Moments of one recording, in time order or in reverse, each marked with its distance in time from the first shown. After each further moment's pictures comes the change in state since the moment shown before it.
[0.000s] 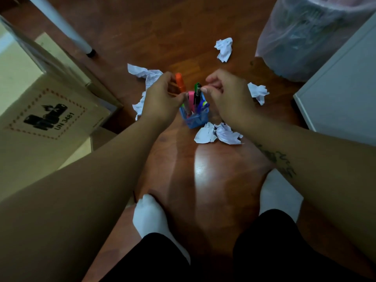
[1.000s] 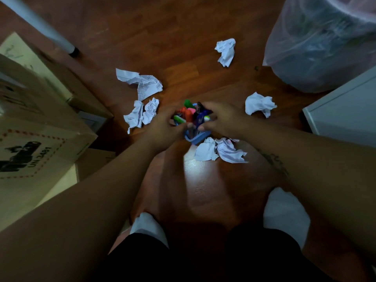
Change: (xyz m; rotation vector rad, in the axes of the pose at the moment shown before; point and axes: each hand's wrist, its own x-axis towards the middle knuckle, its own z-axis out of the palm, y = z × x) left_hand 0.037 -0.062 0.027 0.003 -0.354 -0.125; right_hand 0.060 0.062 0.027 -0.044 -0.592 0.059
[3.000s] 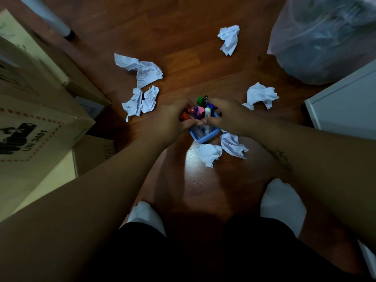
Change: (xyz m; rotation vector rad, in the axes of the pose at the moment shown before) left_hand -0.010 0.004 0.011 0.236 -0.045 0.160; right_hand -0.016 0.014 0.008 -0.073 0.003 -0.063
